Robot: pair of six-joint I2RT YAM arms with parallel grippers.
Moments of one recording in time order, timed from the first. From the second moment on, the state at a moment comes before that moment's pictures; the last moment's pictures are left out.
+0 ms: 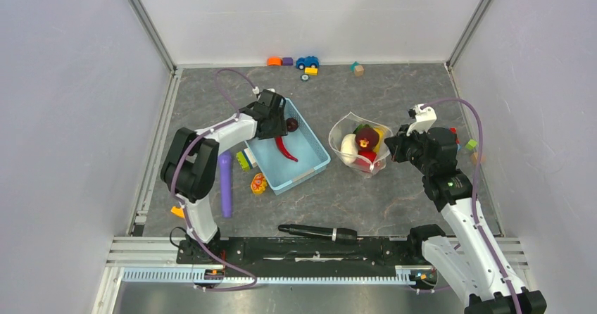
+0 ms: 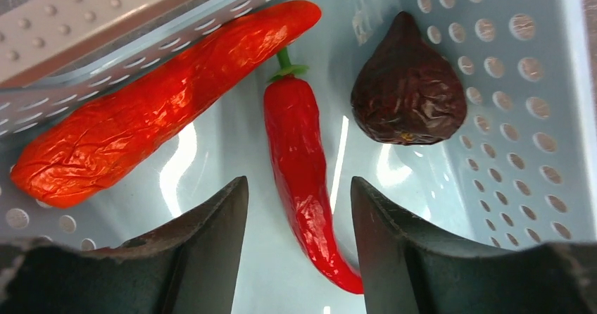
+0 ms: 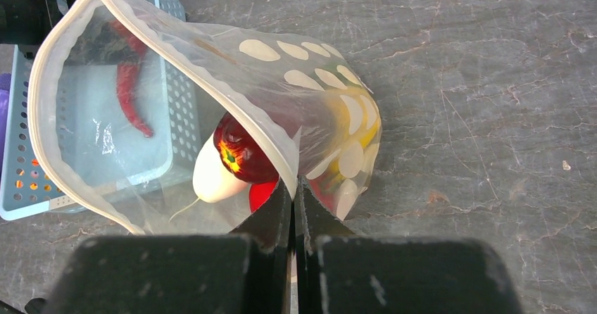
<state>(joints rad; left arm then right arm) -0.46 1.85 1.23 -0.34 -0.16 -0.53 0.17 0.74 0.66 -0.29 -0.20 0.15</state>
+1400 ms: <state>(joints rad) -0.51 1.55 1.16 -0.26 -0.24 -0.55 0.17 0.73 0.65 -0.31 -0.18 0.16</state>
